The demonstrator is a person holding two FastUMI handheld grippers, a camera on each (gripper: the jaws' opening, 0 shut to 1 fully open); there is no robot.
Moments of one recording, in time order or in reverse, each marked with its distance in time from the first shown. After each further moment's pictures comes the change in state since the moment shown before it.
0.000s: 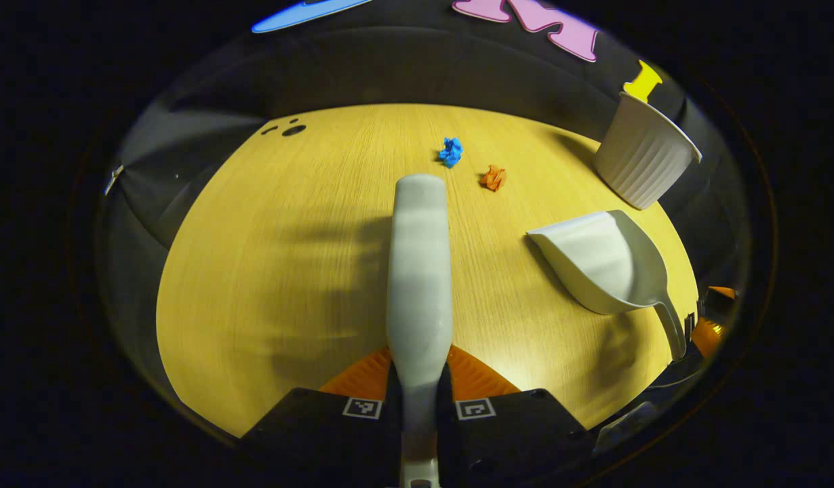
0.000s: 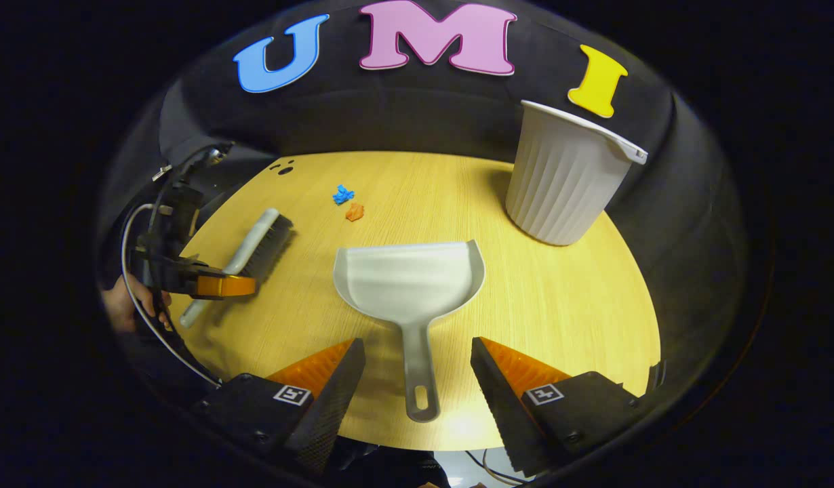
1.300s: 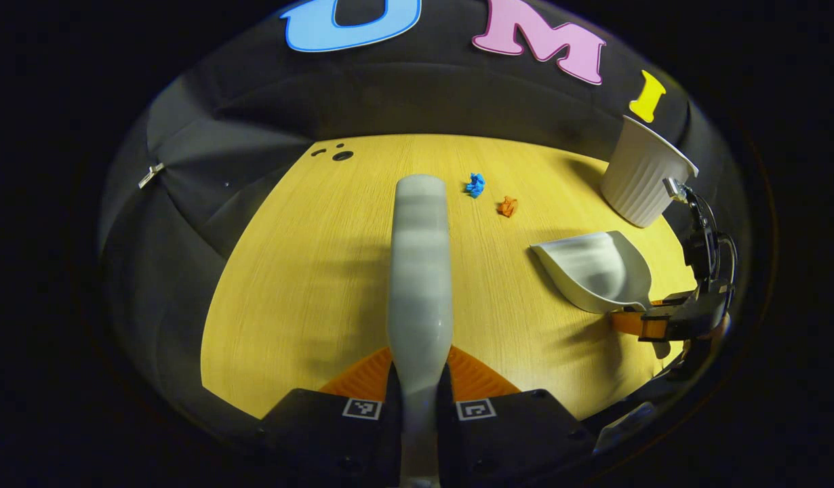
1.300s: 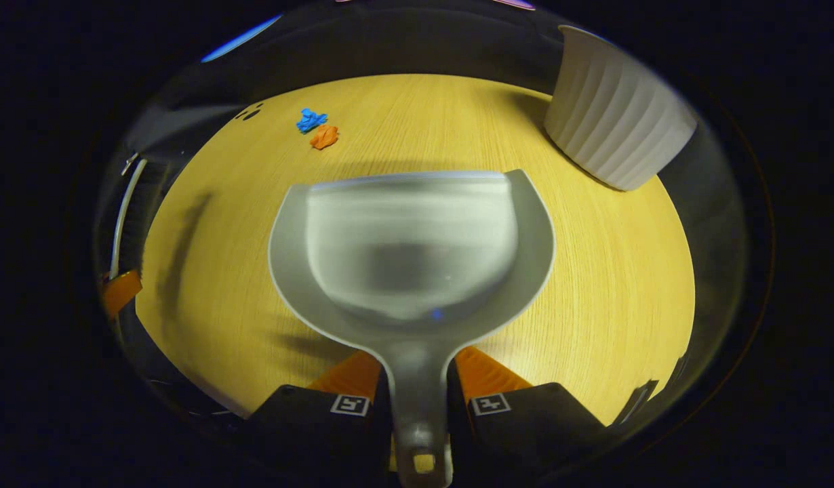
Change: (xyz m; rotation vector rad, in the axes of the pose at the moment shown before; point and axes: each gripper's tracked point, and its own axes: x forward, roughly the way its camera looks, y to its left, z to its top) left arm -0.065 0.022 -0.010 -0.076 -0.046 0.125; right arm 0.102 0.010 -0.041 -0.011 0.294 0.017
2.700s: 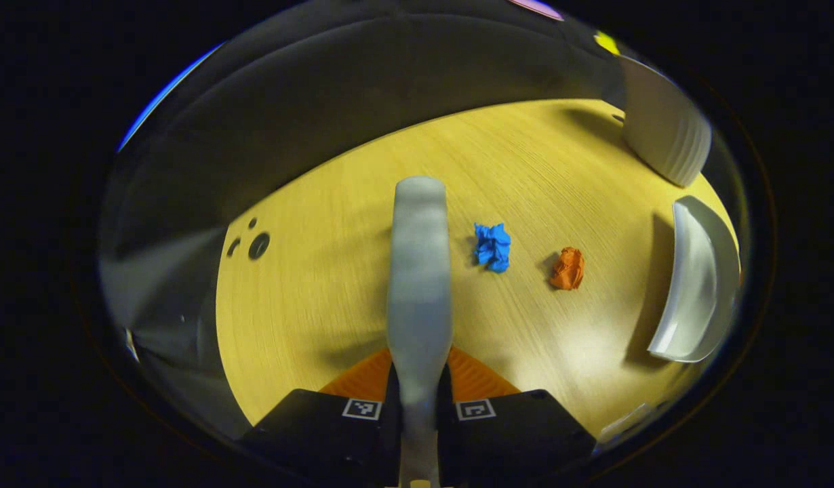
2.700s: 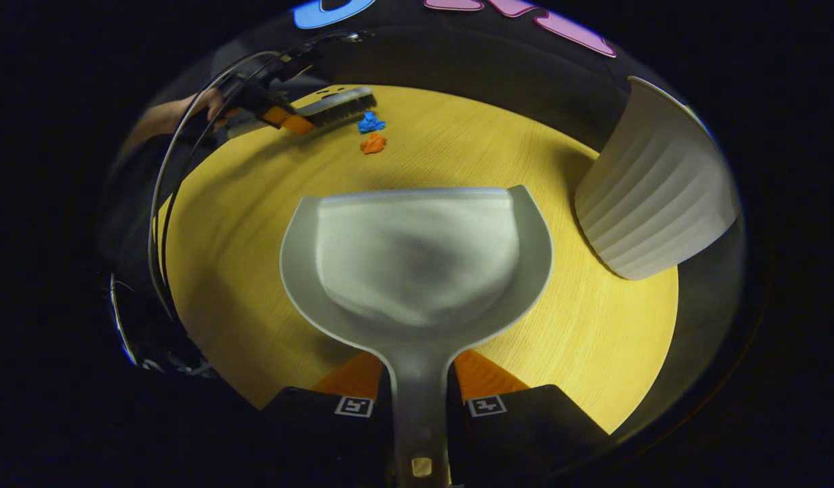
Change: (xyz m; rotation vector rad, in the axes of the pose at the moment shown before) left arm 0.191 -0.020 0.182 0.538 0.078 -0.014; right arm -0.024 -0.057 0.021 -0.380 -0.061 0.144
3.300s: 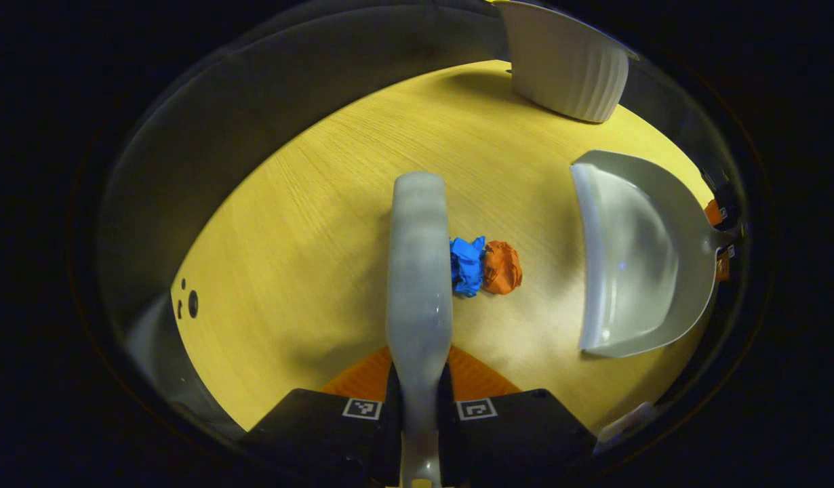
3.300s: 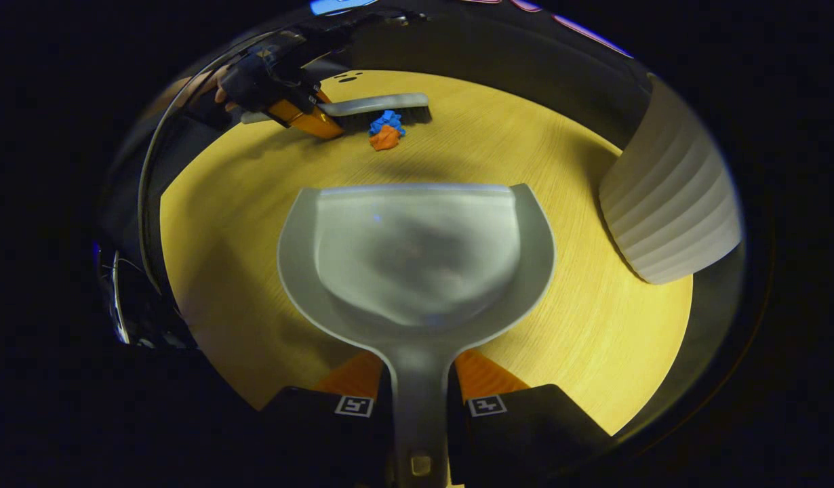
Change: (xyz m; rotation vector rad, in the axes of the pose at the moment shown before) left arm -0.013 -0.121 -0.013 0.207 0.076 -0.210; right arm 0.005 -0.004 -0.018 -0.066 0.034 0.051
